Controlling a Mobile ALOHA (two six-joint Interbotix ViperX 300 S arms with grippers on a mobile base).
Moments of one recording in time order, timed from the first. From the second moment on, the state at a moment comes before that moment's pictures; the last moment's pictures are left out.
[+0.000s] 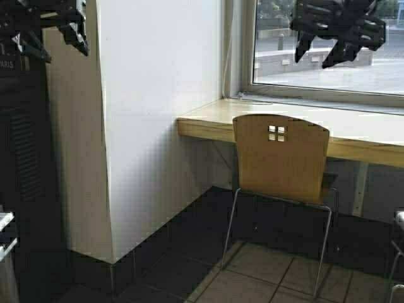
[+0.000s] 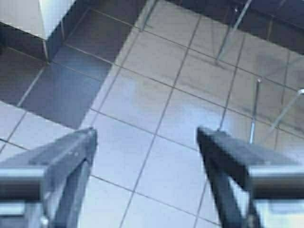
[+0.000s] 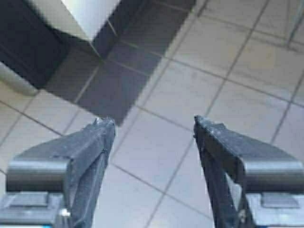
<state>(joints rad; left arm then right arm) -0.28 -0.56 1.05 -0.37 0.04 0.17 0.26 -0.10 0.73 0.23 0.00 0.02</state>
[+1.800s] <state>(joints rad) -0.26 -0.44 1.07 -0.46 -0.03 0.08 0.27 0.00 0.79 0.46 -0.05 0.04</state>
